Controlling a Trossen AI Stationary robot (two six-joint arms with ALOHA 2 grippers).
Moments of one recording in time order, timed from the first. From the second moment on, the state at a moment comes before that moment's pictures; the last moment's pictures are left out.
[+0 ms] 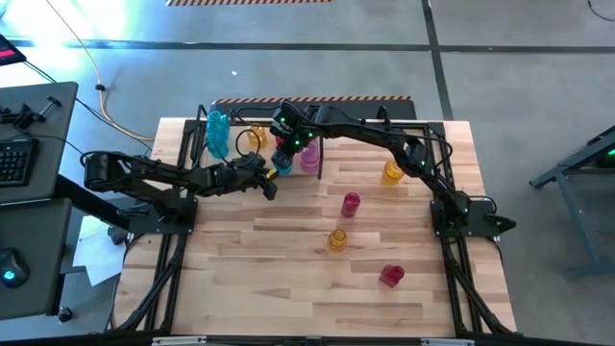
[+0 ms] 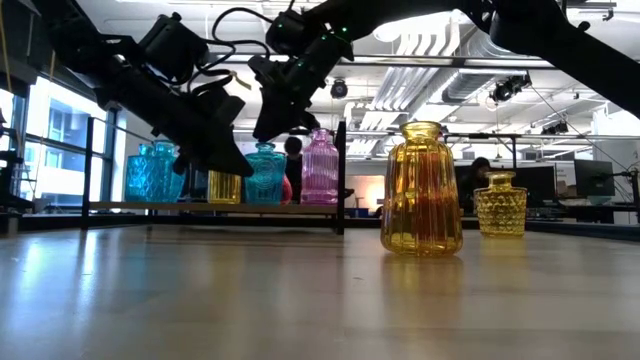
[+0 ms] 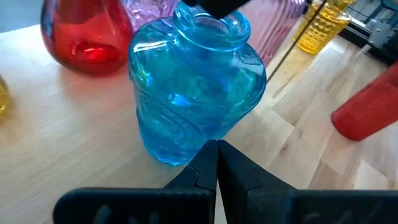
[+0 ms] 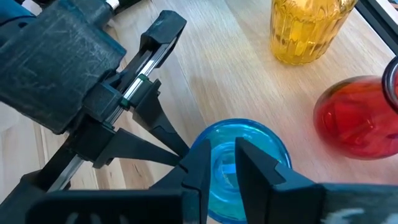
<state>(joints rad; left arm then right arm) 0.24 1.34 0.42 0.40 -0.27 -0.45 -0.33 2.35 2.34 -0.91 -0.22 0.18</state>
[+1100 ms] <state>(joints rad) 0.23 0.95 0.56 -0.16 -0.04 -0.02 -0.33 2.14 2.36 -0.86 -0.05 0.15</state>
